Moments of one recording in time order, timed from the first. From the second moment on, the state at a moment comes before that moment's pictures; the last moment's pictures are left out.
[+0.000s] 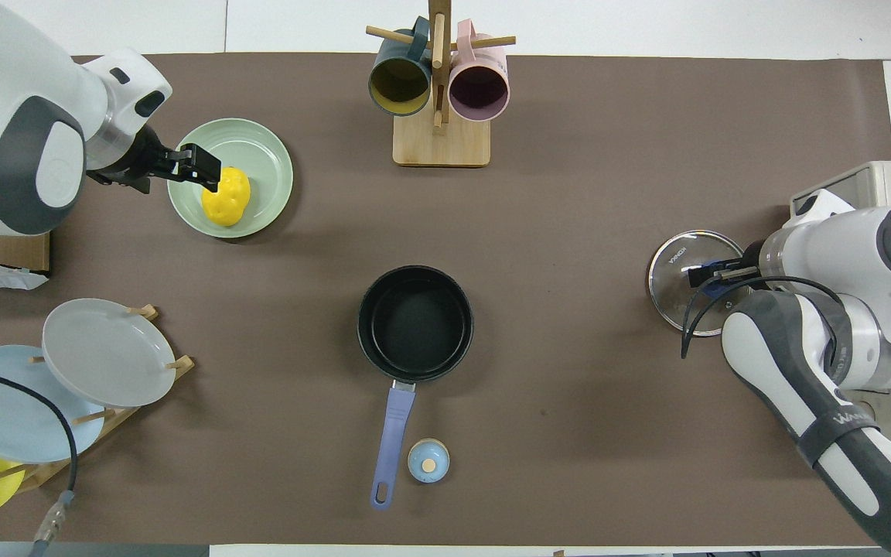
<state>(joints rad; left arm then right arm) -0.14 0.40 -0.03 -1.49 -0.03 1.85 -0.09 -0.02 0.09 -0.02 -2.24 -0.02 2.40 -0.16</state>
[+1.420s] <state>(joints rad) -0.16 0.59 -0.02 -1.53 0.02 2.14 -0.11 0.00 0.10 -0.02 -2.23 -0.02 2.33 -0.29</state>
